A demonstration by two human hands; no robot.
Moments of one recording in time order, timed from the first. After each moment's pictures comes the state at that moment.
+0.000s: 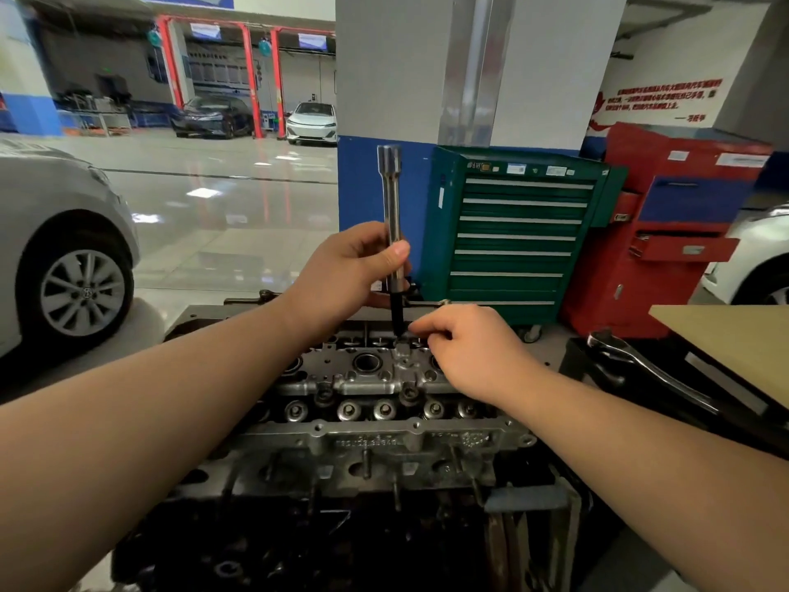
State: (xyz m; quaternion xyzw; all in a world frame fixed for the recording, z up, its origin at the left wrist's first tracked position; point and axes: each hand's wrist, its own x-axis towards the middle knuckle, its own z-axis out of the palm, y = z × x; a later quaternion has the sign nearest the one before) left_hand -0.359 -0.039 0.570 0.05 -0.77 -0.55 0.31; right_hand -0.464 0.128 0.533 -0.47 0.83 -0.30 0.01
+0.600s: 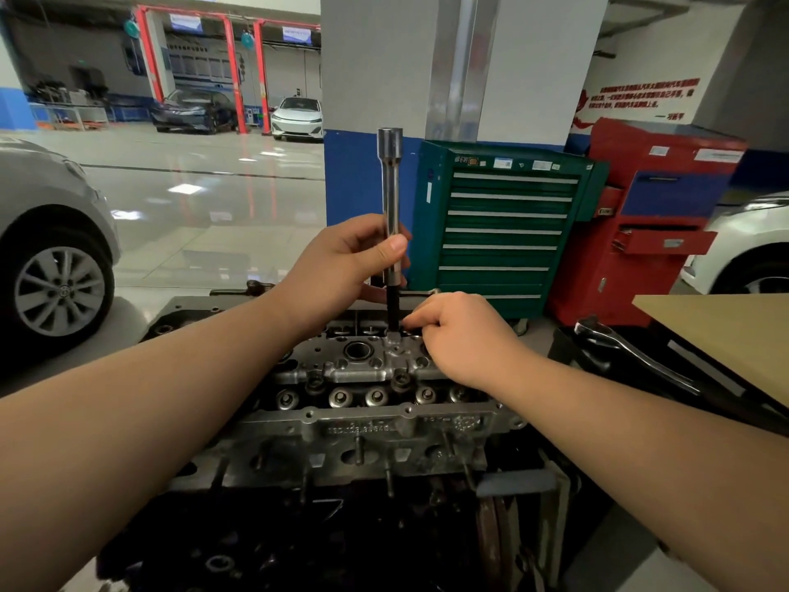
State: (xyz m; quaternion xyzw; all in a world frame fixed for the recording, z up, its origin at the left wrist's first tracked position) left_hand -0.357 -0.037 0.563 0.00 -0.77 -0.57 0.30; right_hand -0.457 0.128 0.539 -0.46 0.85 -0.25 0.01
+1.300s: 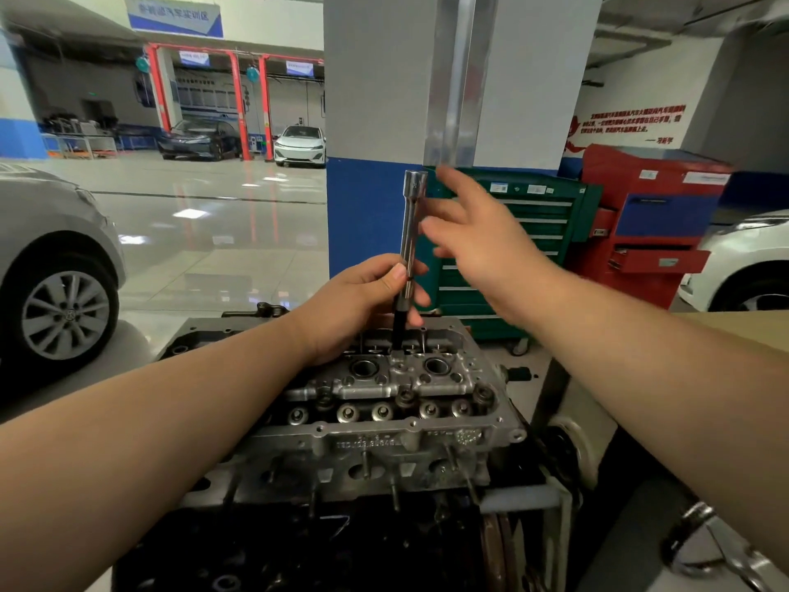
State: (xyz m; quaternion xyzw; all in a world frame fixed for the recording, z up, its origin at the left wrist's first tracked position) left_hand -0.362 -0.035 0.555 -0.06 -0.72 -0.66 0.18; right_hand -0.453 0.121 0.633 -0.45 0.68 -0.58 0.05
